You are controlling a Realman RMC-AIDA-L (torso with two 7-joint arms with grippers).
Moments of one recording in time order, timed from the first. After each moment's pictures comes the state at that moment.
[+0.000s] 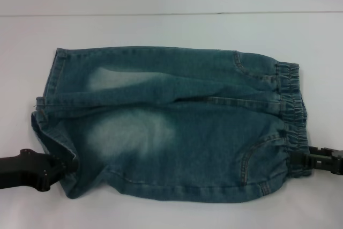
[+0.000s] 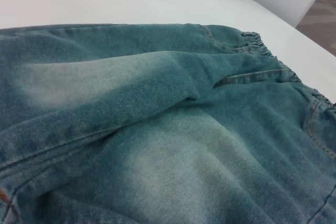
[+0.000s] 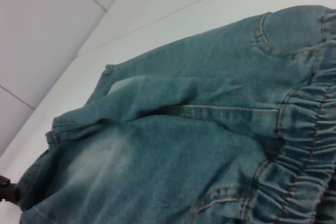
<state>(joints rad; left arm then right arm) -0.37 -2.16 0.44 0.93 2.41 1.67 -1.59 0.36 2.01 -0.36 -0.53 -2.30 -1.56 1.69</state>
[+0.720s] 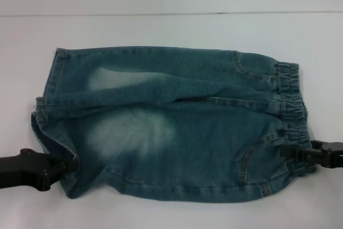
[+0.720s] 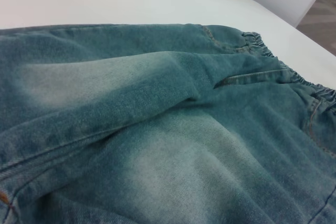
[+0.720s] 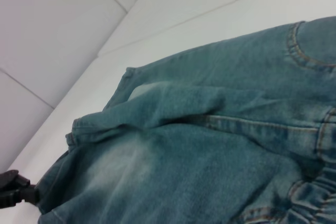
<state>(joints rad) -0.37 -2.16 0.44 0.93 2.41 1.67 -1.59 0.40 2.02 -0.37 -0.53 -2.29 -1.57 1.68</state>
